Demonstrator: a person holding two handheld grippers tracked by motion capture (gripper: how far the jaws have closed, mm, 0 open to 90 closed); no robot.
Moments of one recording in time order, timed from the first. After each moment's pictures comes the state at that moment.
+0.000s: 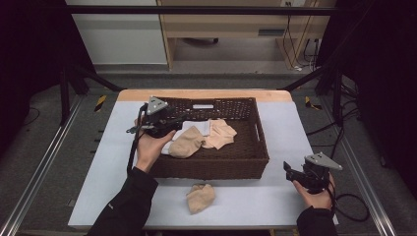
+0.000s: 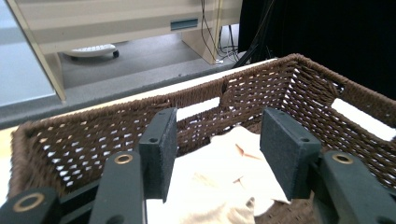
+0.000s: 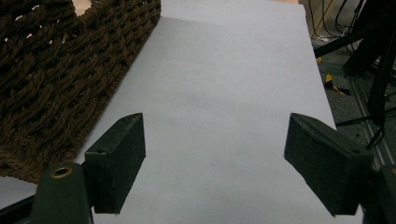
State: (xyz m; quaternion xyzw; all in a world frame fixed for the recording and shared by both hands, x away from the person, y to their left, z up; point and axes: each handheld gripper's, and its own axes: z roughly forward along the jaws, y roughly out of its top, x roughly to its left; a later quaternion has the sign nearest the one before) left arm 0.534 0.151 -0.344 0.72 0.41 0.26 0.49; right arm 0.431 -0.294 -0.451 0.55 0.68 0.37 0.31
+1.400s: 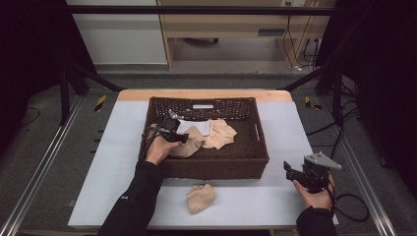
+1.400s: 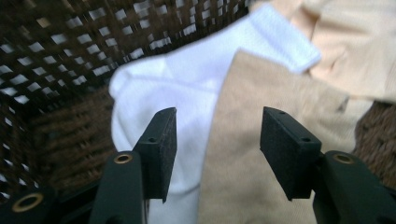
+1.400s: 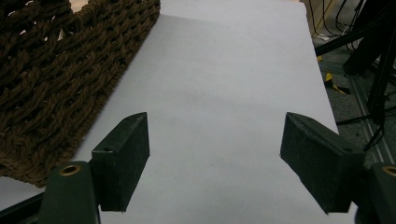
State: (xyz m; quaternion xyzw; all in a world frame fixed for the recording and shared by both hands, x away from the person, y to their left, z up) left arm 0.585 0.140 -0.433 0.83 0.44 0.19 0.29; right arm 0.433 -0.294 -0.452 0.55 0.68 0.36 0.31
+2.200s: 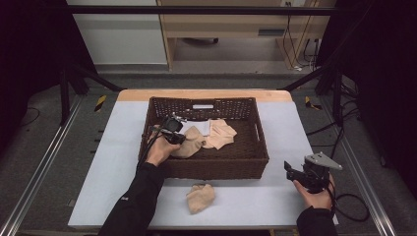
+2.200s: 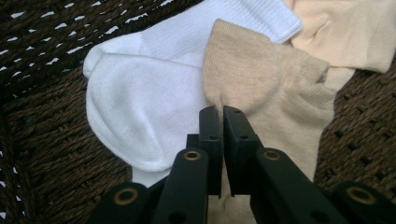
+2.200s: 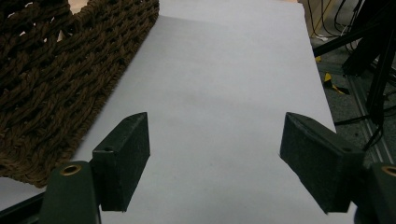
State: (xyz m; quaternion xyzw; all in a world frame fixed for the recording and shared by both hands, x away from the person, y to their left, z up) left arm 0.579 0.134 -0.429 0.85 0.43 0.16 0.27; right arm 0.432 -0.295 -0.452 0.55 0.68 0.36 0.32
